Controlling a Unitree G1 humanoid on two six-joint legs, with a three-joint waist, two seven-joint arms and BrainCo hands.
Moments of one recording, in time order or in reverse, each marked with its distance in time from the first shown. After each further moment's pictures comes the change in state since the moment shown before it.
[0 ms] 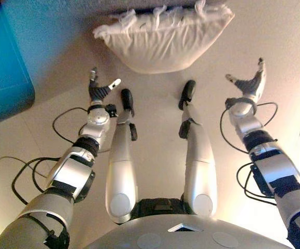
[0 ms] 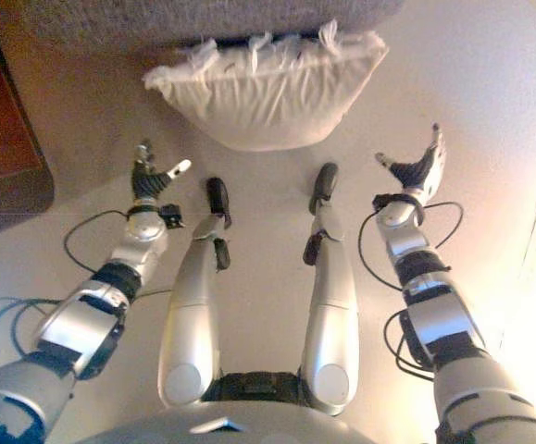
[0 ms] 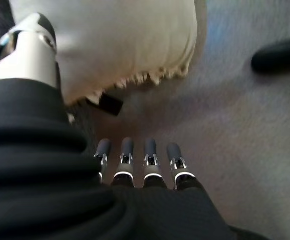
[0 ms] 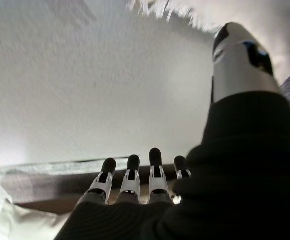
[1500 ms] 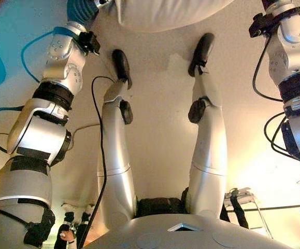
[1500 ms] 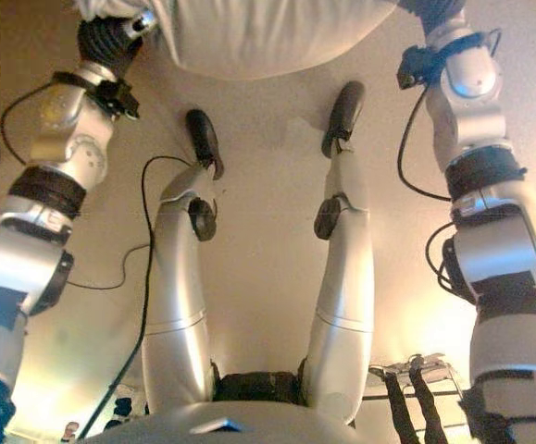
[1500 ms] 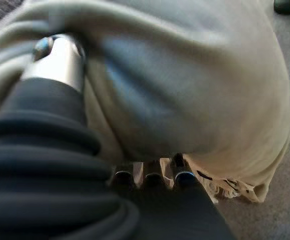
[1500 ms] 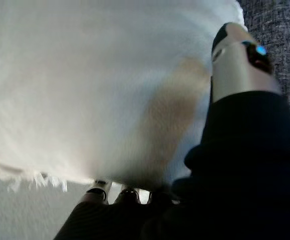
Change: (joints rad) left arm -0.435 0.171 -0.109 -0.069 -0.525 0.076 -0.690; right arm -0.430 -0.179 0.156 -0.107 0.589 -0.162 0.955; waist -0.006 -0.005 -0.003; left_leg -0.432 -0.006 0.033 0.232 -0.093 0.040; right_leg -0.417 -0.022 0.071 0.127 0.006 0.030
